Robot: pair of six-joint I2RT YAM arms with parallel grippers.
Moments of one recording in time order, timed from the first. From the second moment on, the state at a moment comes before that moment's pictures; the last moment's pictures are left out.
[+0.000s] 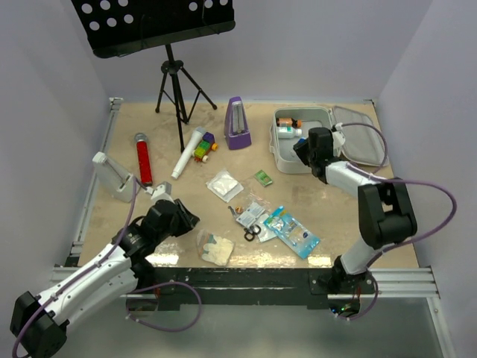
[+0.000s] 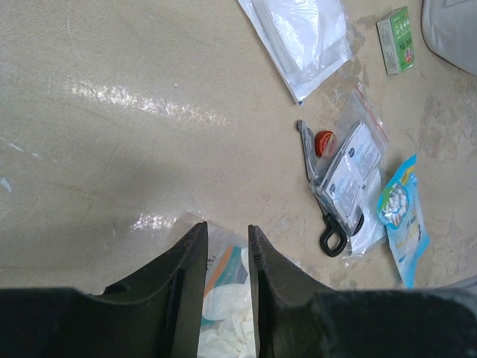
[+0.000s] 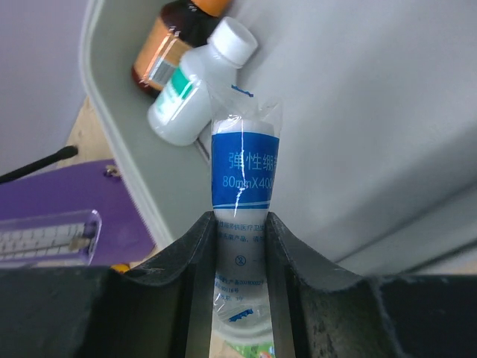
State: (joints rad) left arm -0.67 0.63 0.34 -0.41 -0.18 -0.99; right arm 0.25 1.63 0.94 0.10 0.24 1.05
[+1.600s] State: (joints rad) left arm -0.67 0.76 0.31 -0.31 -0.17 -0.97; right arm 0.27 2.01 1.32 -0.07 0.32 0.60
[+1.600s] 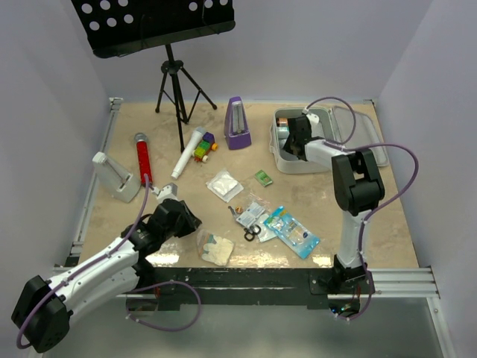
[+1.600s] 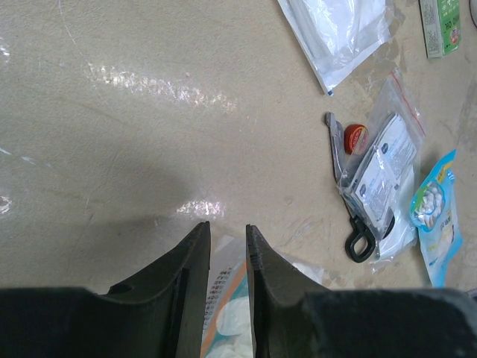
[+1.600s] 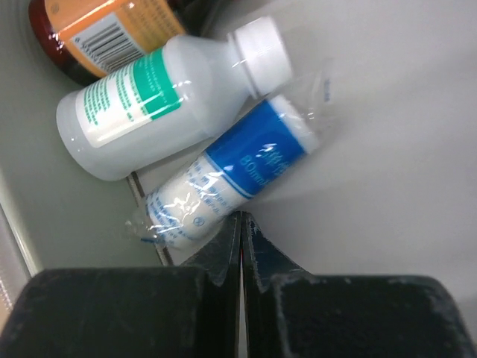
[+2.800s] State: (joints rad) left arm -0.67 0.74 0.31 -0.31 -0.16 -0.96; right arm 0.16 2.02 1.34 -0.13 0.43 0.59
